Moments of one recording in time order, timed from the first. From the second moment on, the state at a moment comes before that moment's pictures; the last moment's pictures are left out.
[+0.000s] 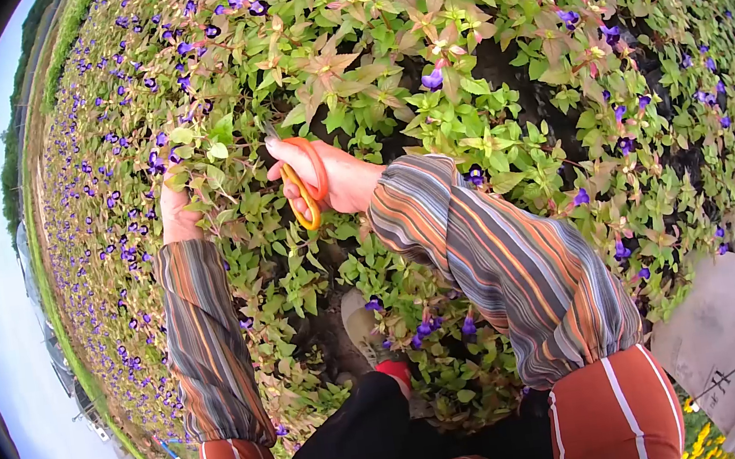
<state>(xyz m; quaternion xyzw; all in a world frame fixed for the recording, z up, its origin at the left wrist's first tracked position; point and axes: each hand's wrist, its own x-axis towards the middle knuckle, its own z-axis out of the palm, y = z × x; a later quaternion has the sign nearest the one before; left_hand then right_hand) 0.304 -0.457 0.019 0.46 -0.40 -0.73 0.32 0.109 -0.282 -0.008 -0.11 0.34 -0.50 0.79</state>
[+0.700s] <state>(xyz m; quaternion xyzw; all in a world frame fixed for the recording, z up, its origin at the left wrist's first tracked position) 0.327 -0.466 0.002 0.50 -0.38 -0.68 0.37 0.107 -0.298 -0.027 -0.07 0.32 -0.50 0.80</state>
